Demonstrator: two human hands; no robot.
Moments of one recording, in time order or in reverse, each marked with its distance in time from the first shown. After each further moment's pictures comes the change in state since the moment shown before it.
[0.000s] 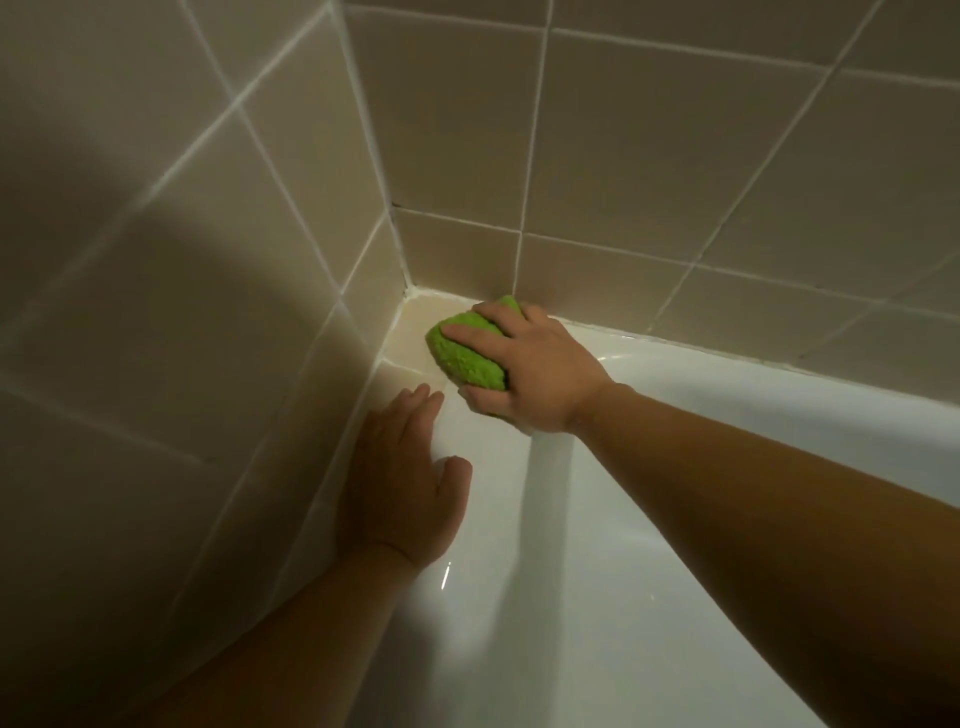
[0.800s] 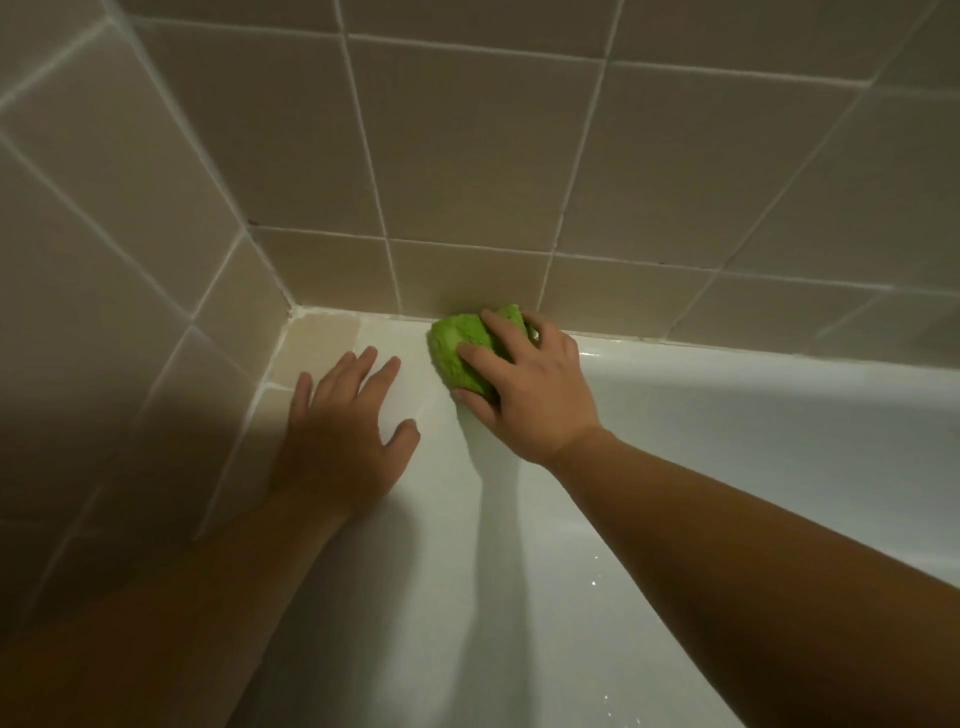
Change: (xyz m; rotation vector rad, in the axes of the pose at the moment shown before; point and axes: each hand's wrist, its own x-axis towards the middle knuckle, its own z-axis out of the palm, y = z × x) left_hand 0.060 0.021 0.023 0.298 -0.131 0.214; right_hand -0.092 0.035 -0.004 -0.228 0.328 0.243
